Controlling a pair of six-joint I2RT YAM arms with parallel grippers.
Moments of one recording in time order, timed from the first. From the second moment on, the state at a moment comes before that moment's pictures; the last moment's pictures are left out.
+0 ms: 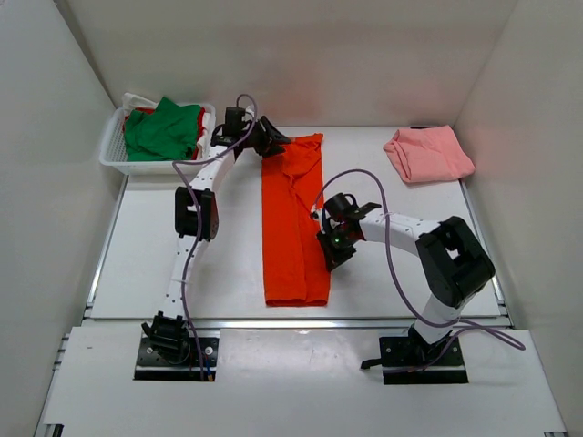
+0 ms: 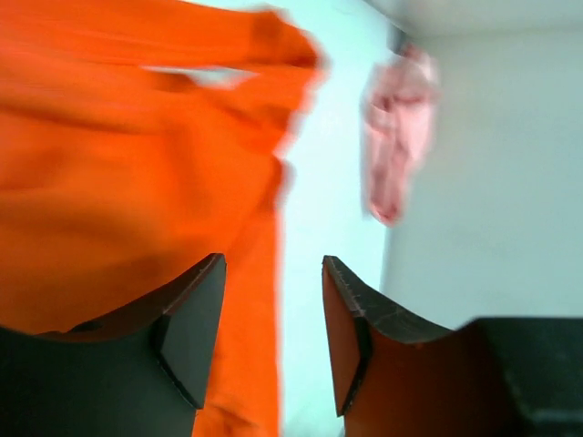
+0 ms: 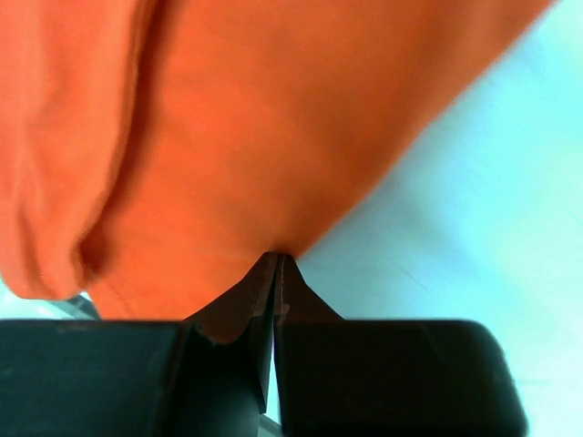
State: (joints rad) left arm -0.21 2.84 2.64 -0.33 0.67 -0.92; right arm 0.59 1.71 1.00 -0.56 -0.31 0.08
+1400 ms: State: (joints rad) left arm -0.70 1.22 0.50 -0.26 0.26 -0.83; right arm 0.84 1.16 0.47 -0.26 -0.10 0.82
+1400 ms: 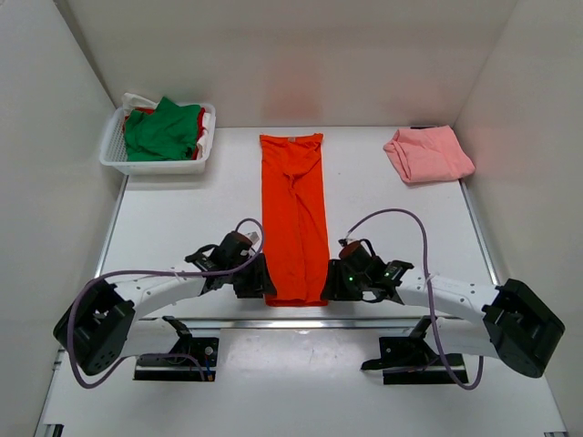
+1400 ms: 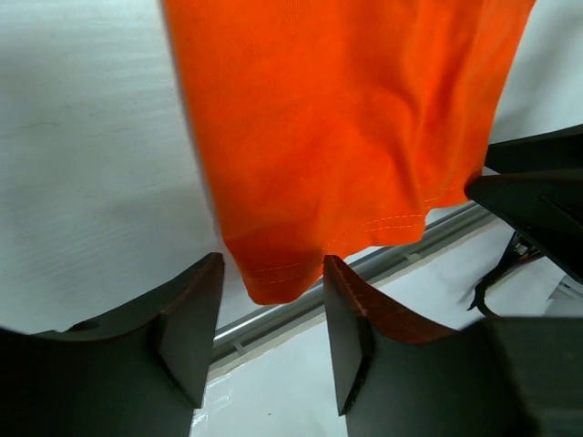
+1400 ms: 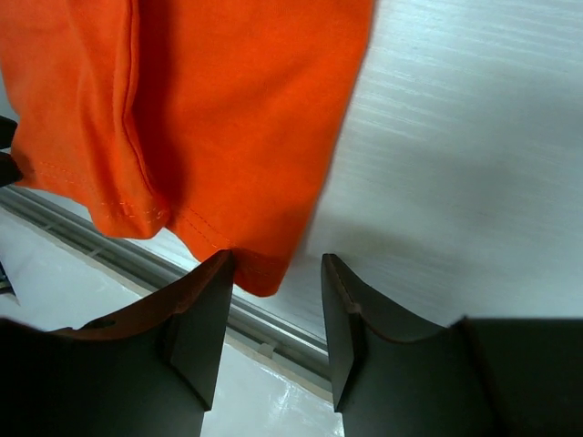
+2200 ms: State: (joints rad) left arm -0.76 1.14 0.39 -0.26 0.27 -0.86; right arm 0.85 1.11 0.41 -0.28 -0.16 0.79
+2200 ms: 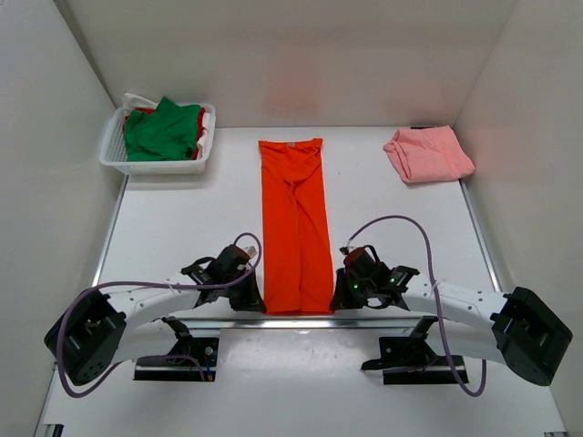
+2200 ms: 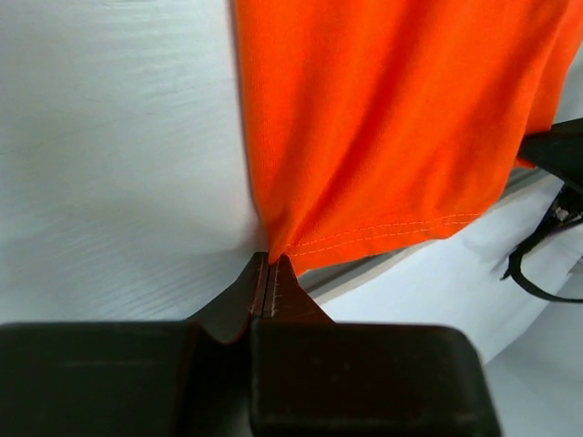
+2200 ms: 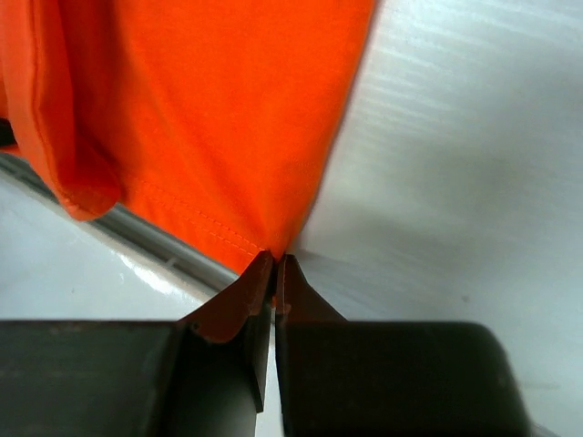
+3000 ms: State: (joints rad) left arm -0.29 1.82 1.29 -0.43 0.47 -0.61; right arm 0.34 1.81 1.39 -0.54 -0.44 0.28
